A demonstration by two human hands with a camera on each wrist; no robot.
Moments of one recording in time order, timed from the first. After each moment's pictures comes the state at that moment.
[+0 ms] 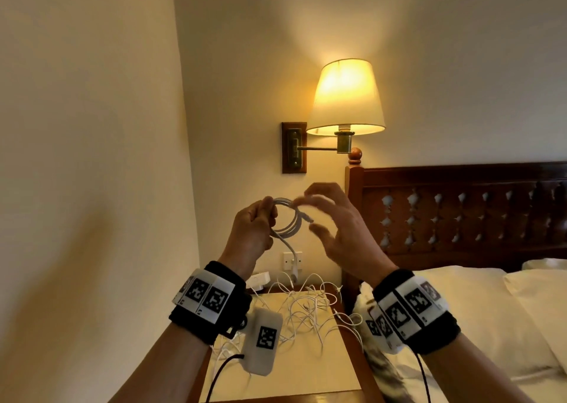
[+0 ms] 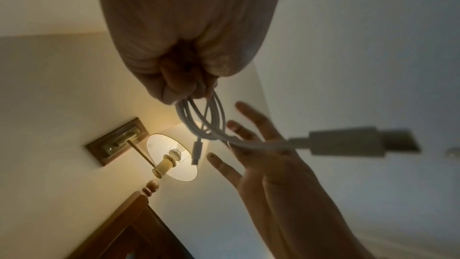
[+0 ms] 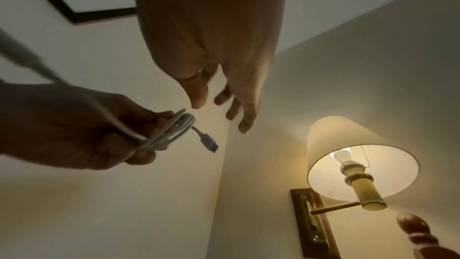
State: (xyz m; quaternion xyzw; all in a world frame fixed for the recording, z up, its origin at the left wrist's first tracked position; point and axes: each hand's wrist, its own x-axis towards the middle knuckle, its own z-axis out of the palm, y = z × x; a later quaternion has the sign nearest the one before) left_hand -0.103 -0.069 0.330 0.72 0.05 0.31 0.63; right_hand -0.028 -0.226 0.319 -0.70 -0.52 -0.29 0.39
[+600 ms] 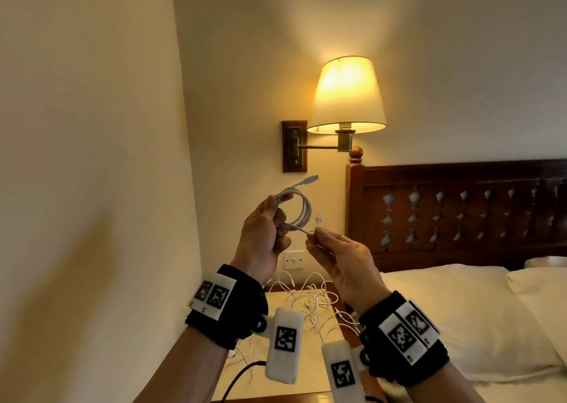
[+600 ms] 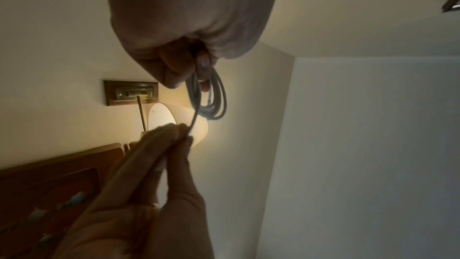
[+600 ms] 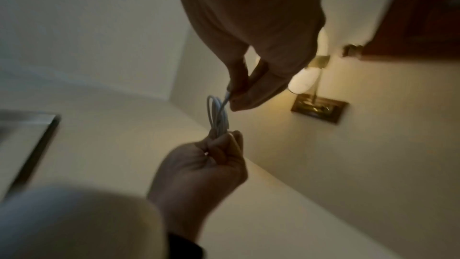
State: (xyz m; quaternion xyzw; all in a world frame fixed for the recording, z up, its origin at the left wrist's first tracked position) left_hand -0.101 -0.092 0.327 0.56 0.00 0.26 0.79; right_hand -0.052 -0.216 0.292 -0.39 -0.16 0.16 0.89
